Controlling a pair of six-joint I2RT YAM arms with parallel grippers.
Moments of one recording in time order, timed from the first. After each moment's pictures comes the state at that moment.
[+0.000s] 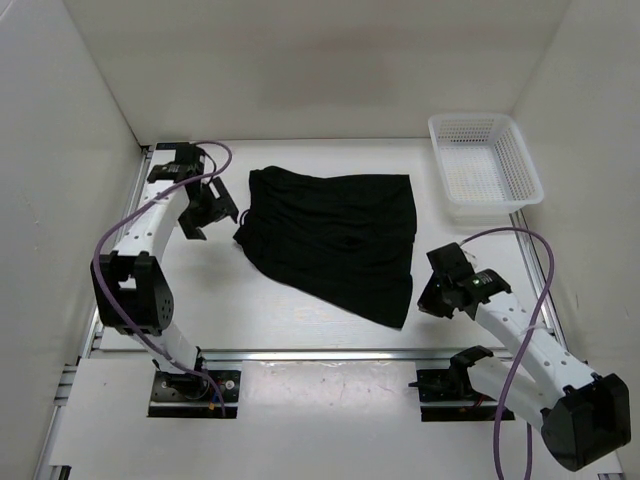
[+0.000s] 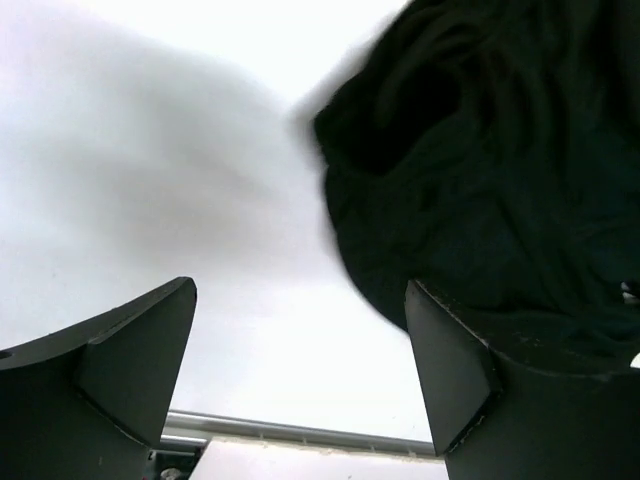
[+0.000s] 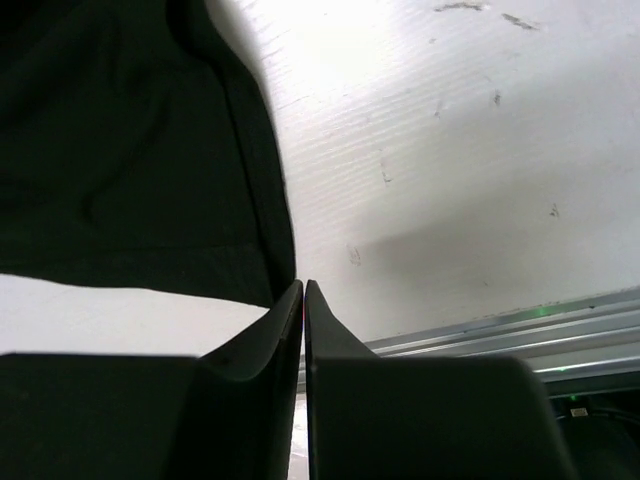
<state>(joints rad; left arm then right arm) -0.07 1.69 1.48 -1.00 -0.01 -0.54 0.44 0.90 0.62 -0.87 0.12 0.87</state>
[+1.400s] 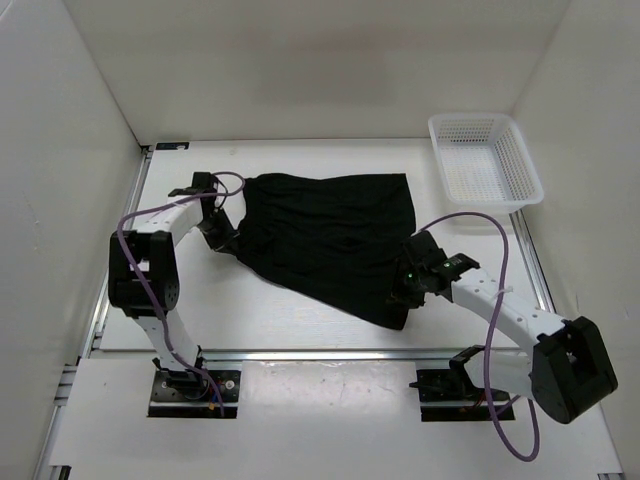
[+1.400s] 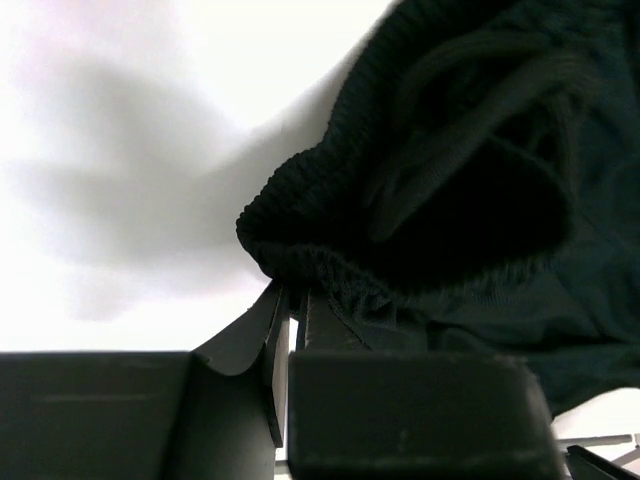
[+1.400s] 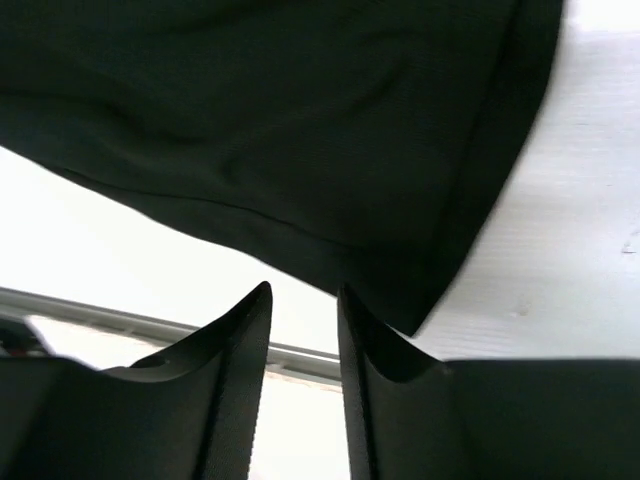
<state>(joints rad) -0.06 1.81 1.24 -0.73 0.13 -0.54 0.55 1.18 0.67 -0.64 -0.13 0.74</state>
